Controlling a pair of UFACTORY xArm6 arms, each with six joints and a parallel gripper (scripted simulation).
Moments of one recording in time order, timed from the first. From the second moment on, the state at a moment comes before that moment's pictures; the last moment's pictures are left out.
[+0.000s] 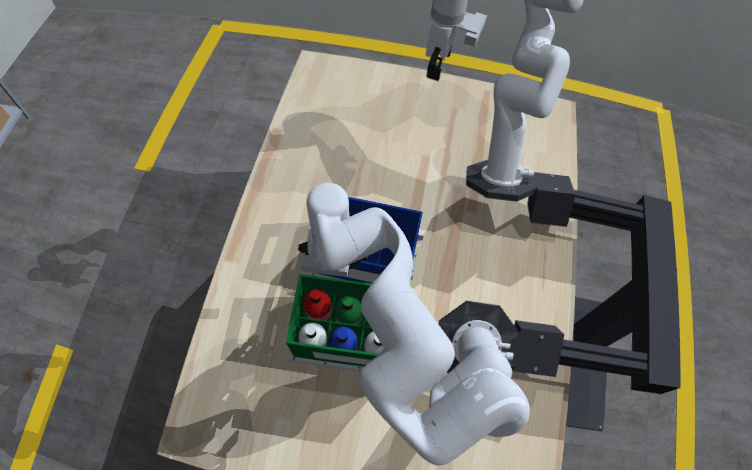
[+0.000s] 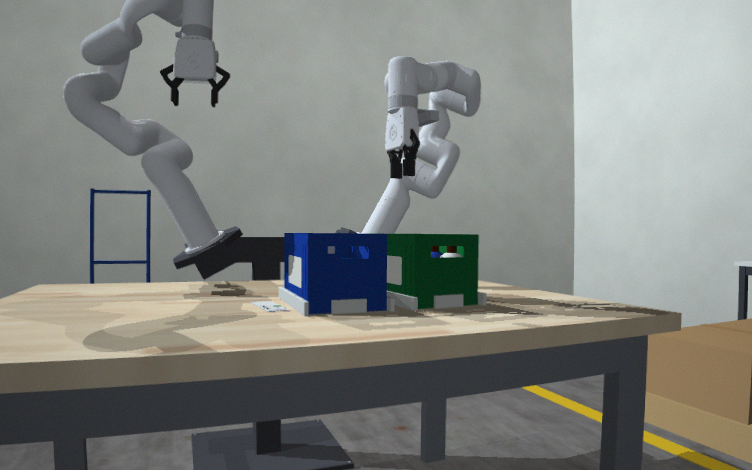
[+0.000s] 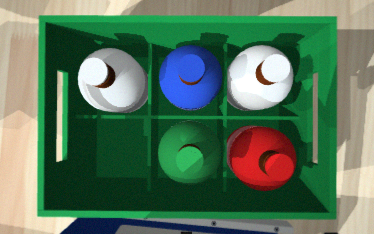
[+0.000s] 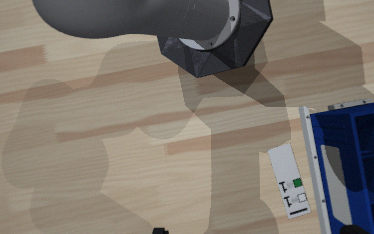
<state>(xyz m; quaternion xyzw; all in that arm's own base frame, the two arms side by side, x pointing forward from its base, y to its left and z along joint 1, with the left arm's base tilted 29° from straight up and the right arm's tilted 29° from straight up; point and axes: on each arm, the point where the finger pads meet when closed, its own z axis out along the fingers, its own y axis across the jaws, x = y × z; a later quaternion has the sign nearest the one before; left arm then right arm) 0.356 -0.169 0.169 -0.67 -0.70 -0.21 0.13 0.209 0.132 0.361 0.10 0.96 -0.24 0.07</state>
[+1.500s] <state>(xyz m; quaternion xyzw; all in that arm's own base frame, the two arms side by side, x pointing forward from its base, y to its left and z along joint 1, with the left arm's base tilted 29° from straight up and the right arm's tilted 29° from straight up) 0.277 -0.076 0.139 -0.88 -0.40 -0.15 0.21 0.209 0.132 0.361 0.10 0.96 -0.24 0.07</state>
